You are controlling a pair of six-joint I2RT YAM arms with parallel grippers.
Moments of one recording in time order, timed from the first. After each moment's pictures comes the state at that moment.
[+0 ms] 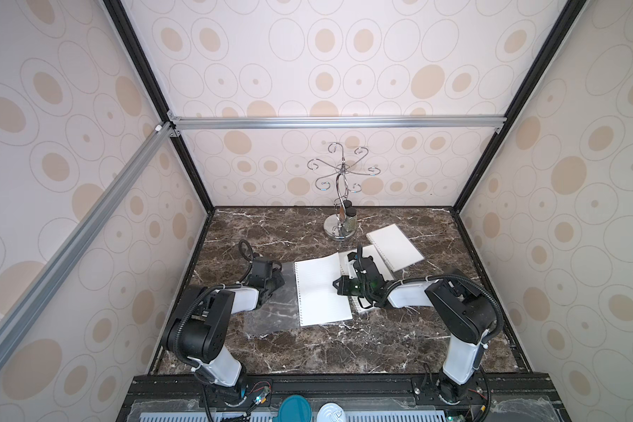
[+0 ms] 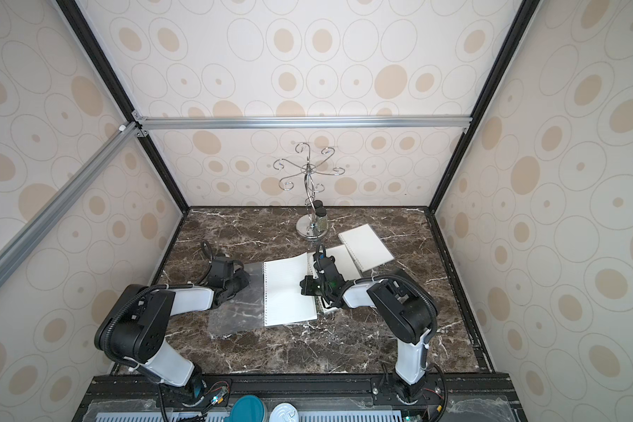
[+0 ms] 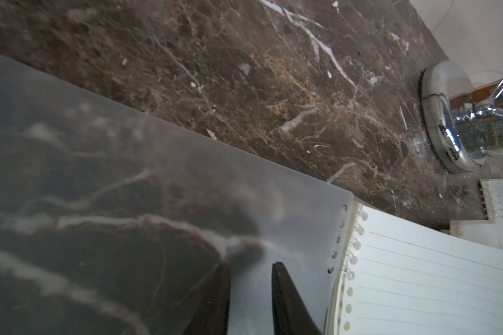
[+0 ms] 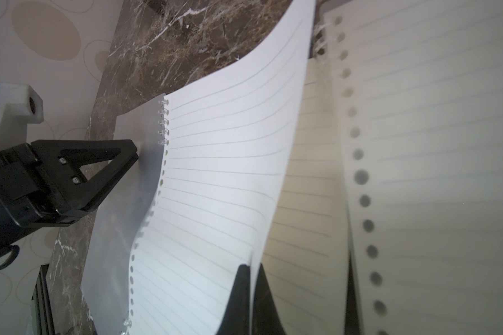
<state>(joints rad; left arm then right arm) -0.21 1.62 0.58 0.24 -0.03 -0.76 0.66 1.83 0.79 0.37 -0.21 0.69</state>
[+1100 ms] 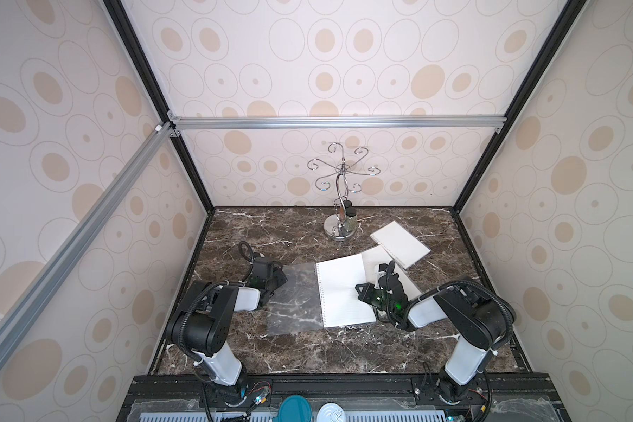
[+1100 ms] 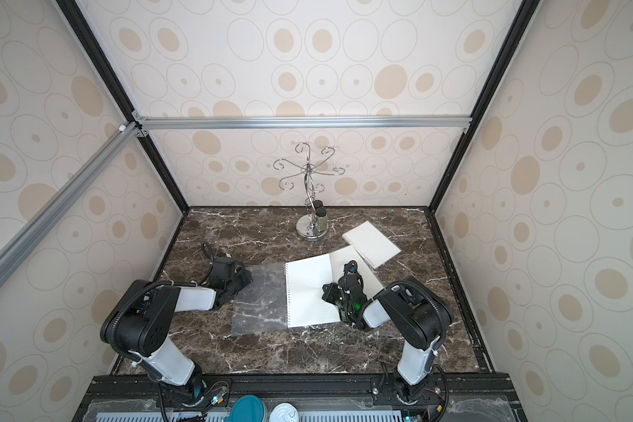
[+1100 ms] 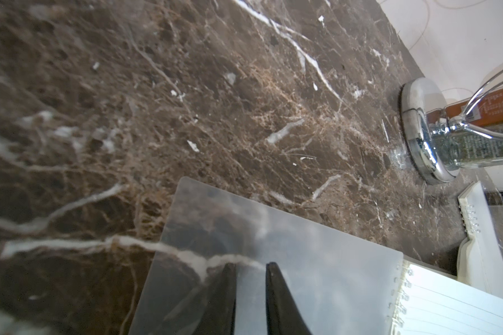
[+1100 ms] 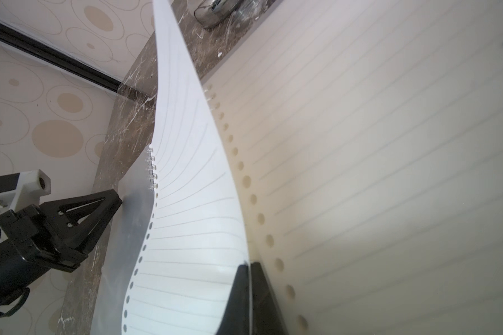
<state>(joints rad) -0.21 1.67 0.58 0.34 -0.01 -0.79 0.57 1.77 0.45 0.76 -0.08 0.88</state>
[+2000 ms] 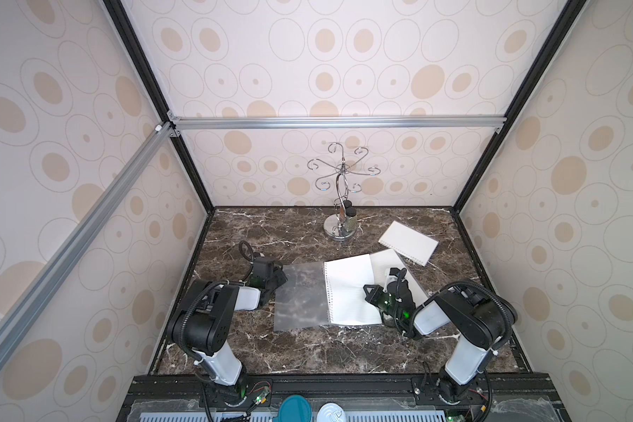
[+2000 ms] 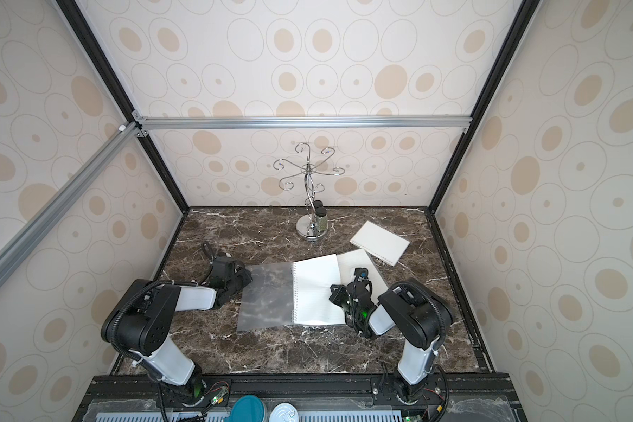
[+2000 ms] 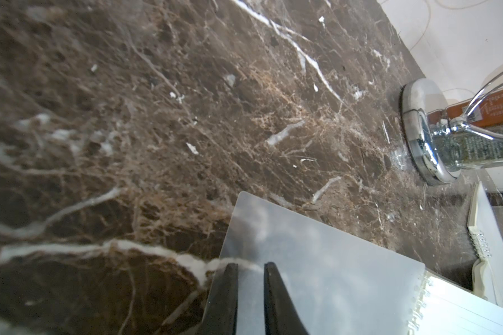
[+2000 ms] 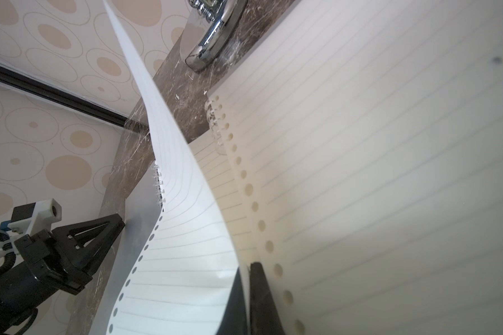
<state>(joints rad) -0.21 1.68 0.59 0.34 -0.01 -0.79 0.54 1.79 0.33 0.96 -0.01 0.93</state>
